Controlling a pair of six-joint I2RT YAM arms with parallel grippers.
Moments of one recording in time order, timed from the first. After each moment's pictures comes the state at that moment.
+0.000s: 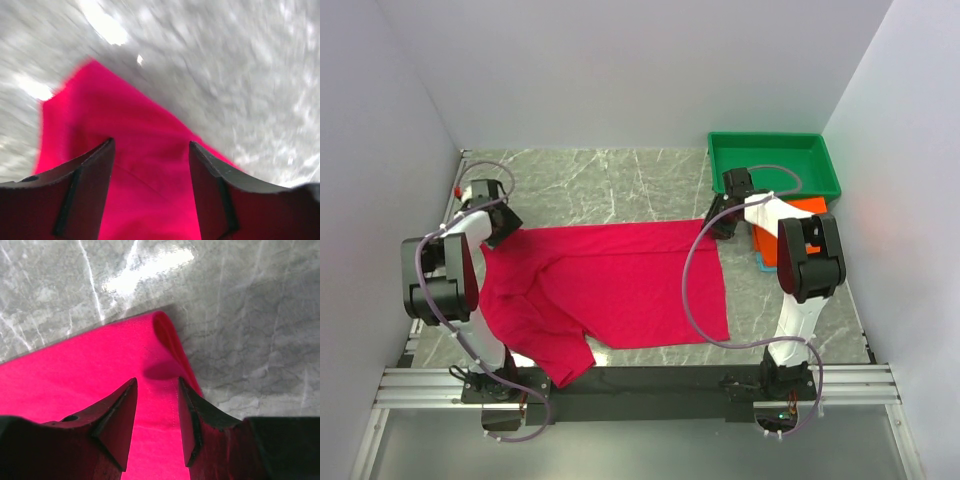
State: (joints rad) left arm 0.11 1.74 1.05 -0.27 -0.18 -0.65; right arm 0.16 1.93 1.26 -0.43 -0.11 0.61
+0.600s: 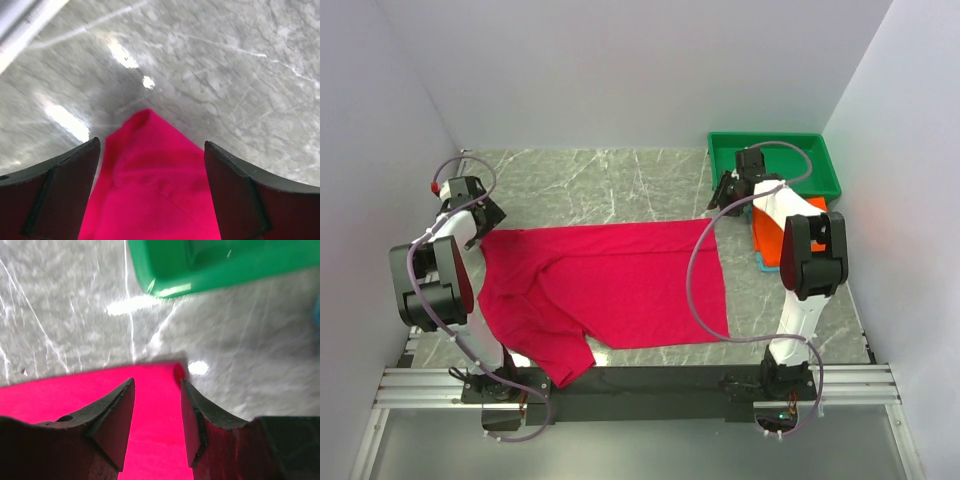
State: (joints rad) left arm 0.23 1.71 1.08 -0.25 -0.23 -0.56; right arm 0.11 1.94 1.42 -0.44 -0.12 0.50
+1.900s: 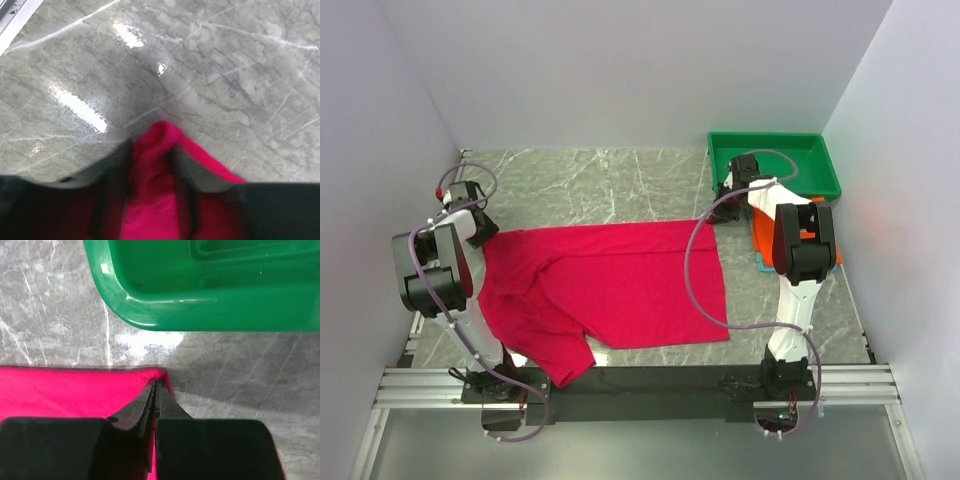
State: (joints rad) left arm 0.27 1.82 1.10 -0.23 -0.20 -0.49; right arm 0.09 2.10 1.50 -0.49 -0.25 0.36
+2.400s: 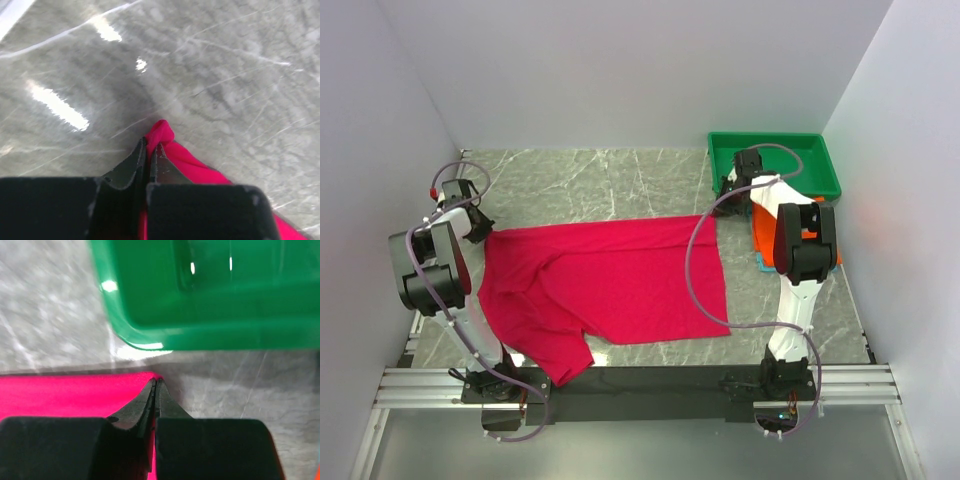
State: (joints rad) left arm 0.31 1.84 1.13 -0.22 -0.11 -0.53; right arm 0.07 2.10 1.54 -0.50 -0.20 0.38
